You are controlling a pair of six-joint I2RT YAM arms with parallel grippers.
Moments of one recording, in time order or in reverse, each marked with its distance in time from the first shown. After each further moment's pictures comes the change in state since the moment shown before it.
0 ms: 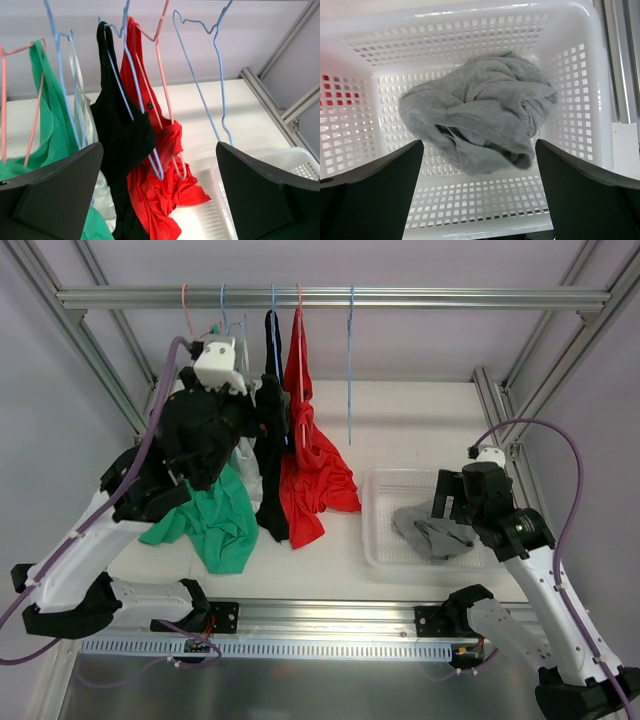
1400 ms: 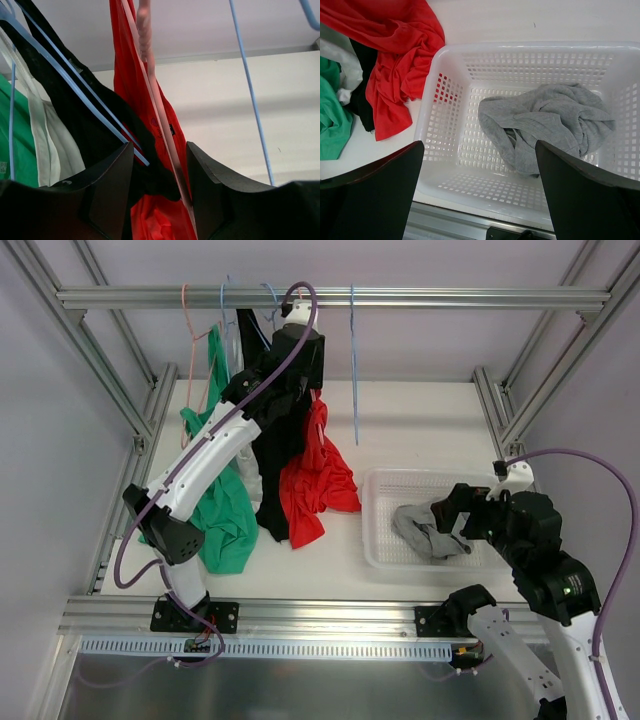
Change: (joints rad) left arm 0.299 0.676 0.397 -0.020 0.187 -0.018; right arm -0.003 -0.297 0.087 -0.016 -0.295 0.008
